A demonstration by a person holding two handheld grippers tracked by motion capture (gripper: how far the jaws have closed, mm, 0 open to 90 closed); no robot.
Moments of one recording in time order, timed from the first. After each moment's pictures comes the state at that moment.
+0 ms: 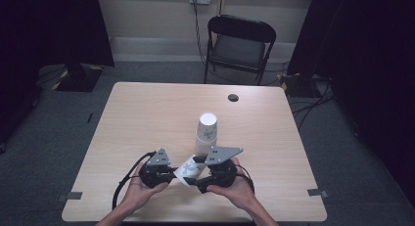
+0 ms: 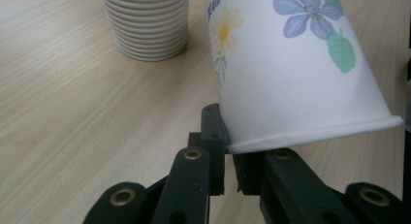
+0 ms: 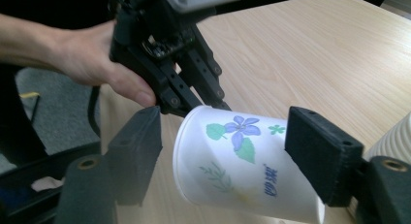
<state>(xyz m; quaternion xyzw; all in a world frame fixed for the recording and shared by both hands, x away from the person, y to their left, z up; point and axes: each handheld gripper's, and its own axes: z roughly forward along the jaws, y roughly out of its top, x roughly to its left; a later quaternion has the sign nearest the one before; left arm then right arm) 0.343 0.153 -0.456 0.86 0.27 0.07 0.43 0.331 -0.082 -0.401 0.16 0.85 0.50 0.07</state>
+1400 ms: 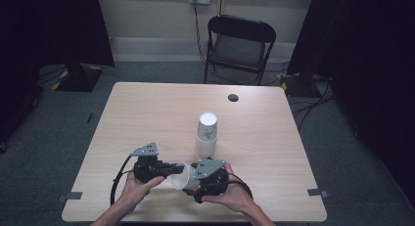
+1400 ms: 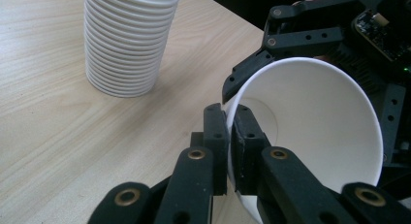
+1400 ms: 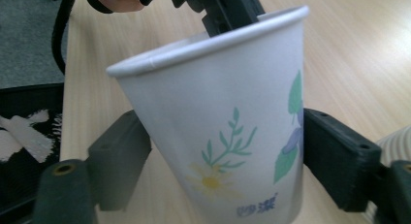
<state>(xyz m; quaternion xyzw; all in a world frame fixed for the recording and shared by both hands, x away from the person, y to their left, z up) 0.348 0.171 -0.445 0.79 0.30 -0.03 0.54 0.326 -0.065 -0.436 0.10 0.90 0.42 0.12</state>
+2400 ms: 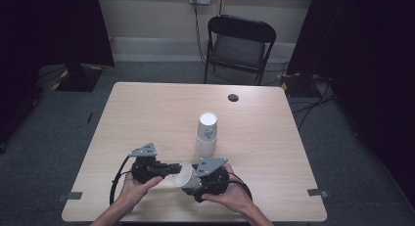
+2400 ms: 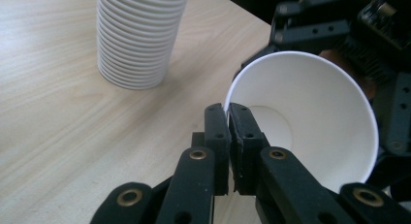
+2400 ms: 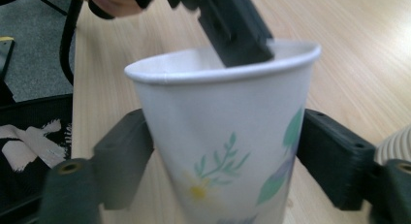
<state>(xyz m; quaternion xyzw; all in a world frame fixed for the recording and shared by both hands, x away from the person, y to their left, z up) 0.347 0.175 -0.448 0.79 0.30 -0.02 0.53 0.328 -0.067 -0.439 0.12 0.89 0.43 0.10</state>
